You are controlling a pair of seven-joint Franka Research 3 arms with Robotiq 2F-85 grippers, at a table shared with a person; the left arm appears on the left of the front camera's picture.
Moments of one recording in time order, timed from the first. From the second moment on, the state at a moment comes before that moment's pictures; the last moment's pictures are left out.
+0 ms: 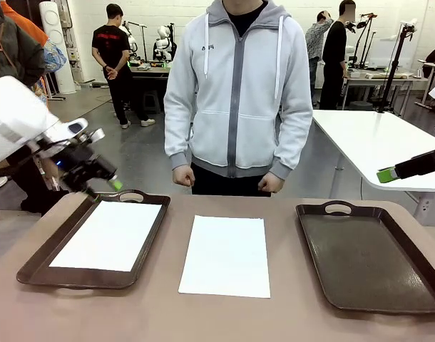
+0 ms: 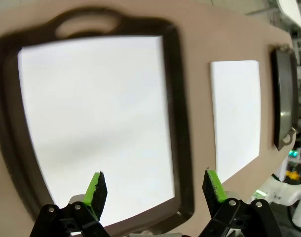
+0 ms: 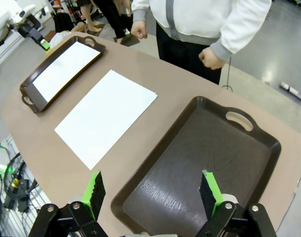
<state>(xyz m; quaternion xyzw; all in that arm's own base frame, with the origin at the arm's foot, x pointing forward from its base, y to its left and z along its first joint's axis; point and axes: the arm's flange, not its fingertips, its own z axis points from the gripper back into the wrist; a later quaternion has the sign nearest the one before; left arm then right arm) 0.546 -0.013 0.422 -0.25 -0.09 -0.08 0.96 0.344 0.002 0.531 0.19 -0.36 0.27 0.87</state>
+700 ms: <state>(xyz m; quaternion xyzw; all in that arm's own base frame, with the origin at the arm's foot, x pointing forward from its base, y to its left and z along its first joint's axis) 0.430 0.021 0.559 -0.20 -0.31 -0.30 0.88 0.344 0.003 0.531 0.19 -0.36 0.27 0.87</state>
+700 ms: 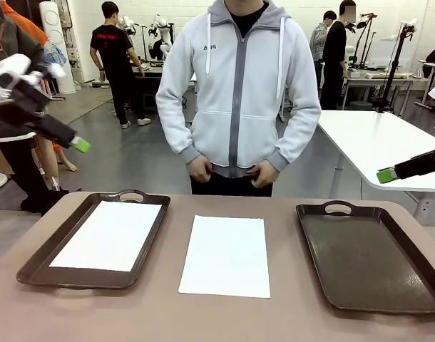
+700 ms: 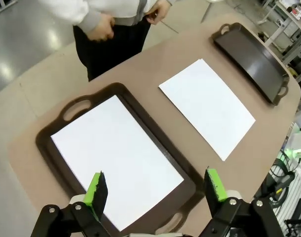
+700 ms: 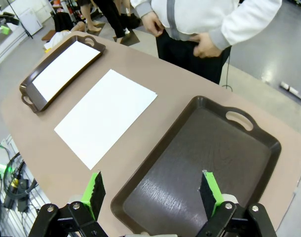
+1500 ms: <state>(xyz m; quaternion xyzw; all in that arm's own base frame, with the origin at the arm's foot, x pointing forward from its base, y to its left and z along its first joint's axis) 0.381 0.022 0.575 -0.18 -0.36 -0.34 0.85 0.344 0.003 0.531 0.19 -0.36 0.27 0.87</state>
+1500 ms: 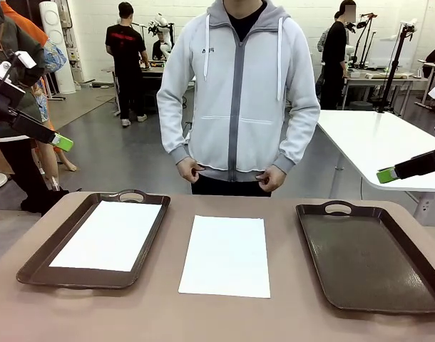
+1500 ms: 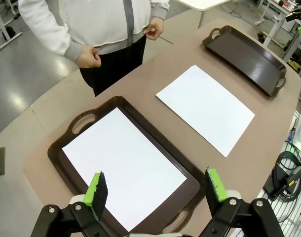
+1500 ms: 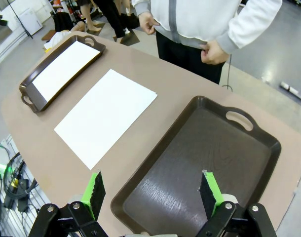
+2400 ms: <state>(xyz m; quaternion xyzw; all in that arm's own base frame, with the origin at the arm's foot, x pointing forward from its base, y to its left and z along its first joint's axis) 0.380 0.025 0.572 -0.19 -0.35 -0.33 0.85 0.344 0.003 0.531 0.19 -0.36 0.27 0.87</state>
